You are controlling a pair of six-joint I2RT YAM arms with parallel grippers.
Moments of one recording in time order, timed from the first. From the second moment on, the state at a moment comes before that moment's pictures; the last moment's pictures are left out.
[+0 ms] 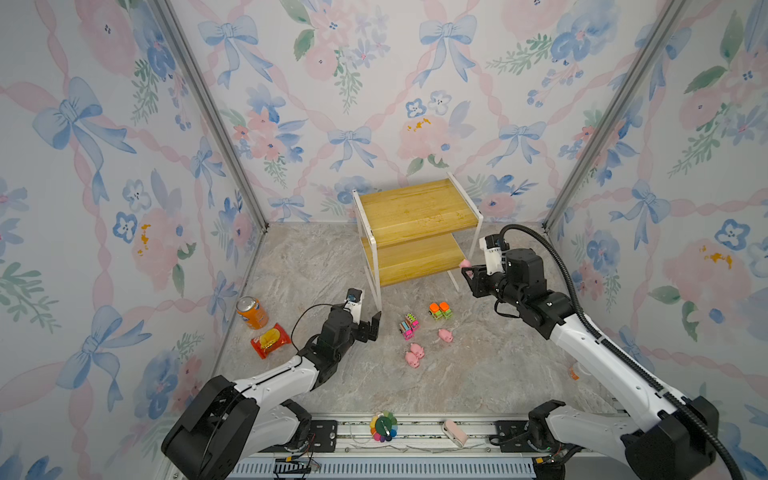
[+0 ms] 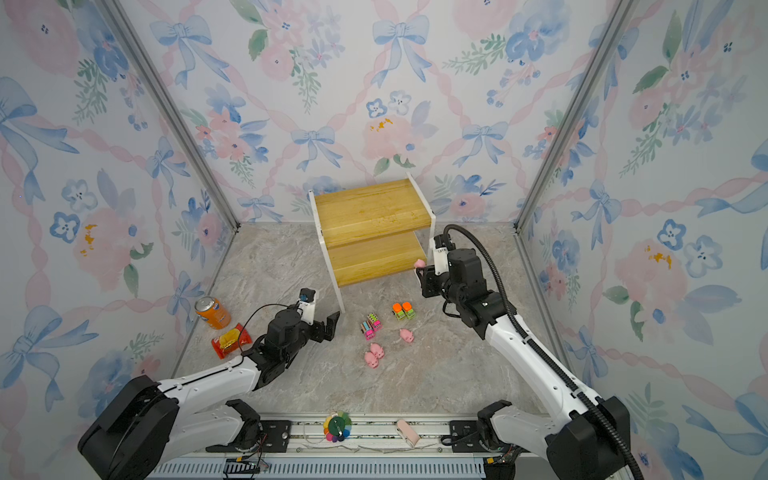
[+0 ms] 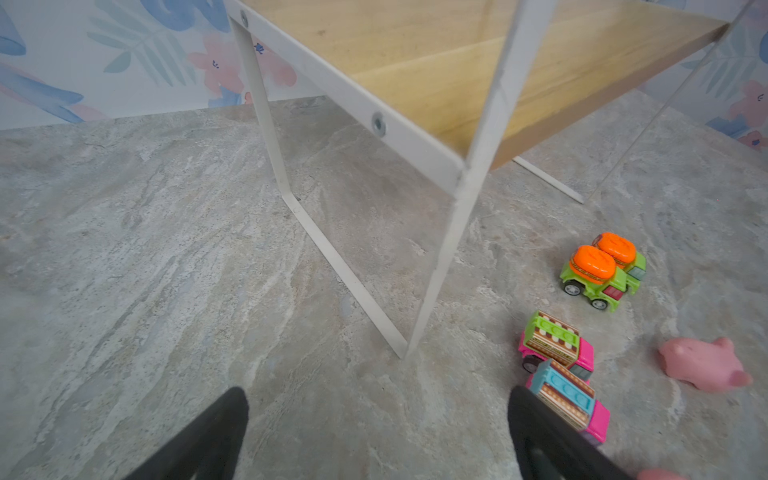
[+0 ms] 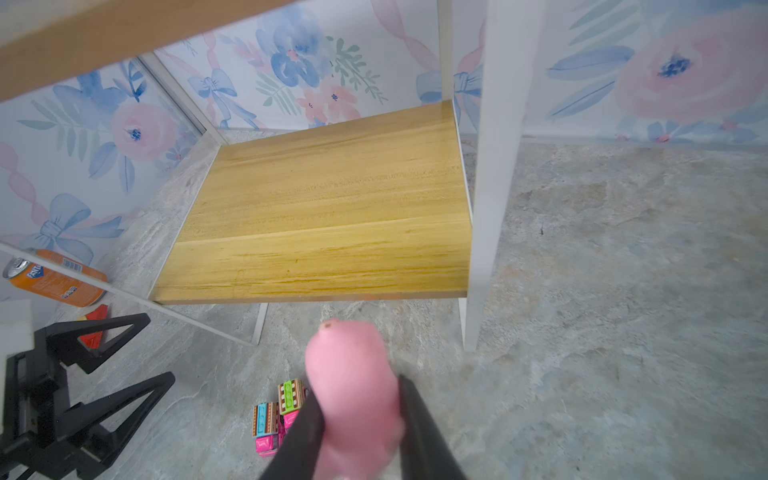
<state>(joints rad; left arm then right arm) -0.57 1.17 0.32 0.43 -0.18 -0.12 0.41 1.20 1.02 -0.32 -0.09 0.23</state>
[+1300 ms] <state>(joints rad) -0.56 1.15 0.33 0.42 -0.15 -0.05 0.49 1.44 1.01 -0.10 0.08 0.24</state>
